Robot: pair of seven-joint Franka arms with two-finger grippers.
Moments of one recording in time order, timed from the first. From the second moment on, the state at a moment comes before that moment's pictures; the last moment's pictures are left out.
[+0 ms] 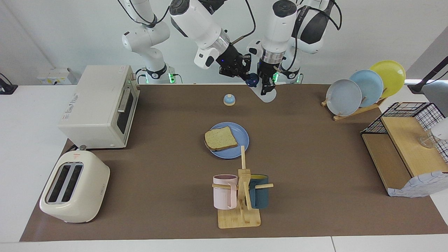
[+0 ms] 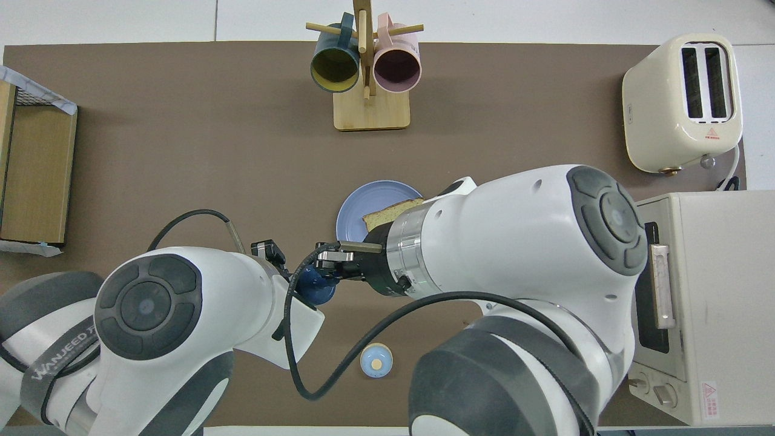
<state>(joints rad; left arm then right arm) -0.87 -0.24 0.21 -2.09 0.01 1.87 0.78 0.60 0.00 0.02 -1.76 0.62 2.02 0.54</state>
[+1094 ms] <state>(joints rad) -0.87 -0.24 0.23 -2.07 0.01 1.91 0.78 0.53 0.01 0.02 -1.79 0.85 2.07 0.58</state>
